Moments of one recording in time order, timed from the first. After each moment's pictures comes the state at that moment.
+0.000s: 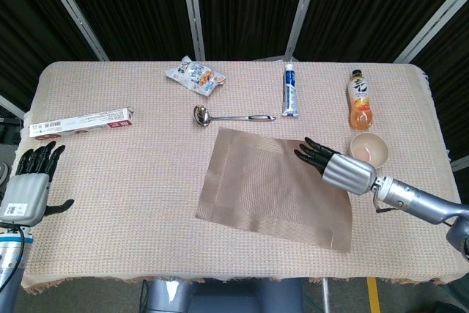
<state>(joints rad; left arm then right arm) -0.23 -1.09 -0.10 -1.89 1.25 1.37 0.37 0.73 -1.37 -0.09 -0.66 -2.12 1.46 -0.24</state>
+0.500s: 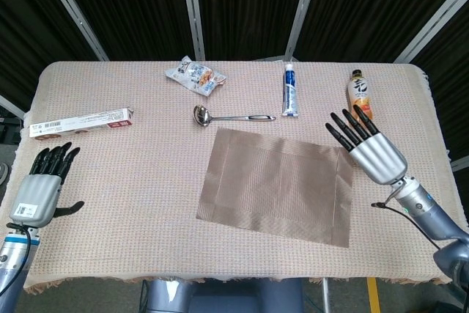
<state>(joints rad) -0.24 -1.09 -0.07 -1.85 1.39 1.36 0.29 0.56 -1.33 0.05 -0.92 -1.77 1.50 -0.14</state>
